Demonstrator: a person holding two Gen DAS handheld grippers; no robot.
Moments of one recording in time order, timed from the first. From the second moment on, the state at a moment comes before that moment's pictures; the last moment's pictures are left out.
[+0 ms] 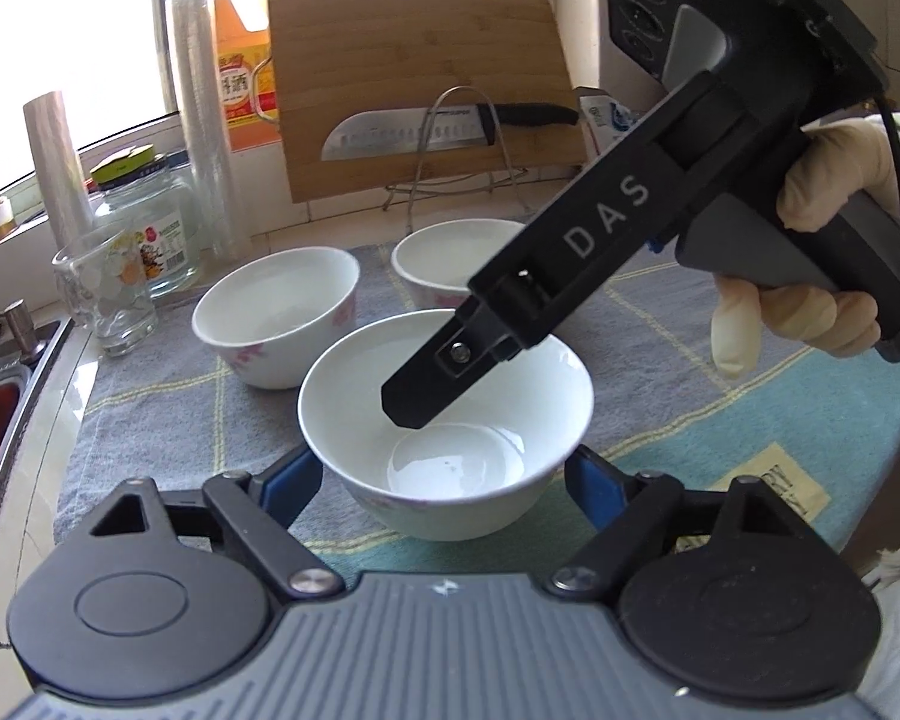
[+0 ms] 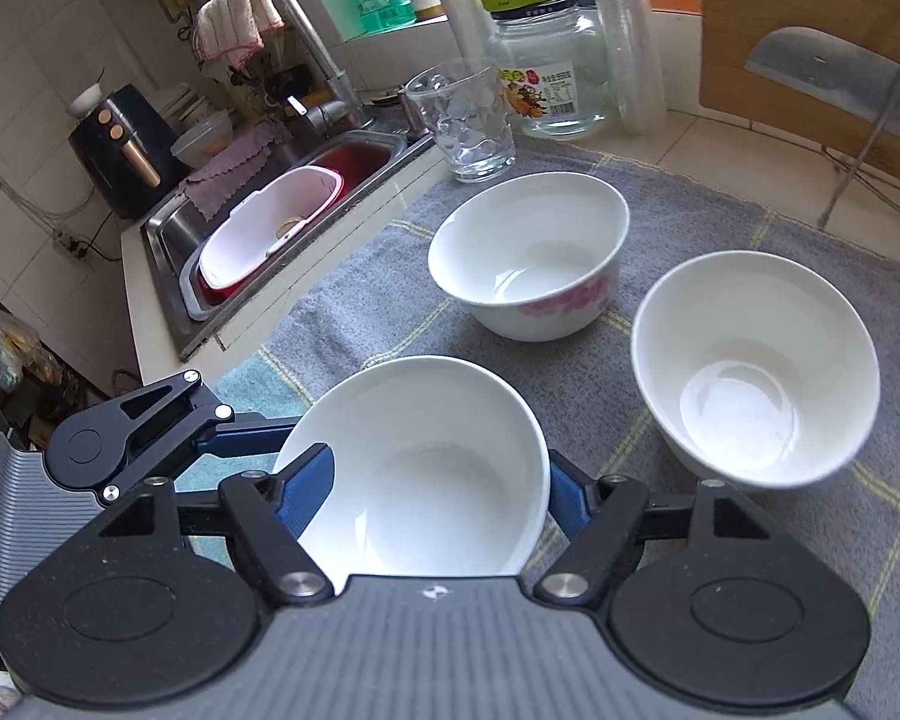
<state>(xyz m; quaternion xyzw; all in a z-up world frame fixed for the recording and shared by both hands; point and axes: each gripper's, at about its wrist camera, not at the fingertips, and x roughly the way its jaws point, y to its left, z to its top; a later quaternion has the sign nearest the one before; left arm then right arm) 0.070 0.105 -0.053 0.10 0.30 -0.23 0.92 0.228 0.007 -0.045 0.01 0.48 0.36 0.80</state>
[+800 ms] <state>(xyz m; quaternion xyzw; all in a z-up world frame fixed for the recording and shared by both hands) 0.080 0.007 -0.053 0.13 0.29 -0.39 0.86 0.174 -0.123 -0.035 0.06 0.48 0.22 0.84</state>
